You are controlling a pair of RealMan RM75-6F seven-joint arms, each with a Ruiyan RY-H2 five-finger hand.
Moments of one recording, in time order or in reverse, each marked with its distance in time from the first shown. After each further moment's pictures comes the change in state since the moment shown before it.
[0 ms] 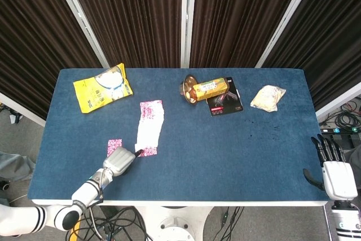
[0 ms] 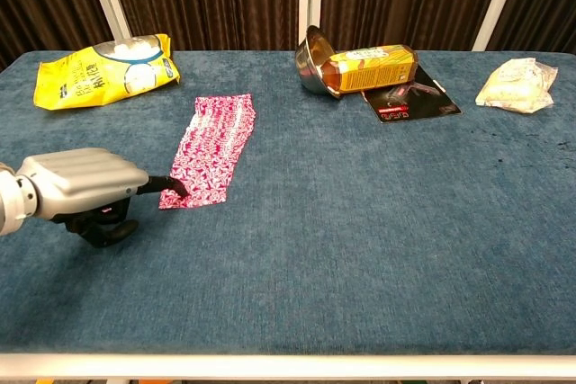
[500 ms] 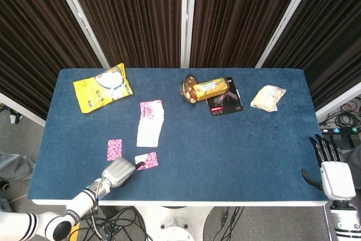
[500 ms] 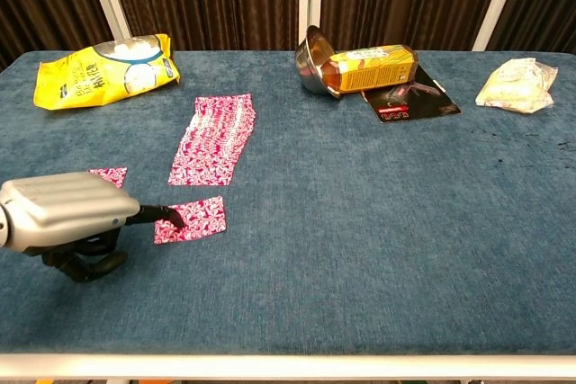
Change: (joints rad) left arm 0.007 0.063 0.080 -0.112 0.072 0.004 -0.024; right arm 0.003 -0.002 -0.003 -0.010 -0.007 0.000 -0.015
